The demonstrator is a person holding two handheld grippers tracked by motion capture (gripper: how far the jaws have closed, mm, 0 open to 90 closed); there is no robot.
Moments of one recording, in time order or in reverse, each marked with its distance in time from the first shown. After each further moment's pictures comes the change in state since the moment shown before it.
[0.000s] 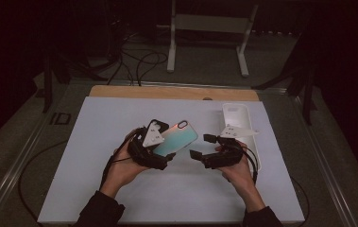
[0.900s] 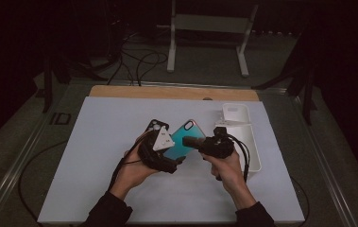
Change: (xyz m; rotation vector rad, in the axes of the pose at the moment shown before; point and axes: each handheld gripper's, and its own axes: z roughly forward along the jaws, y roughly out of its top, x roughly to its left) left arm -0.018 0.007 0.017 -0.024 -0.037 0.032; right arm 0.003 0.017 0.020 -0.020 0.134 0.232
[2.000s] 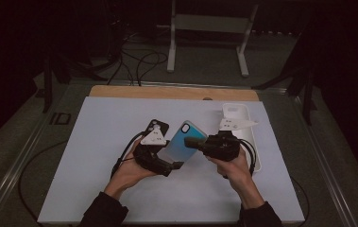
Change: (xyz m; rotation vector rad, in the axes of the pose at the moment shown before) left arm 0.015 -0.016 -0.004 -0.063 -0.267 -0.154; right arm 0.025 0.014 -0.020 -0.007 0.076 -0.243
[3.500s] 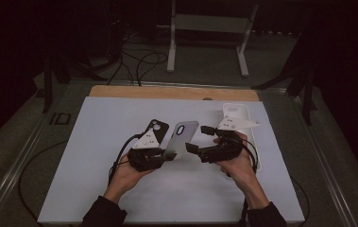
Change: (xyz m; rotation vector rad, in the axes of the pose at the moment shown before) left arm 0.003 -0.016 -0.007 -0.043 0.049 0.007; right arm 0.003 0.003 -0.004 0.043 -0.228 -0.036
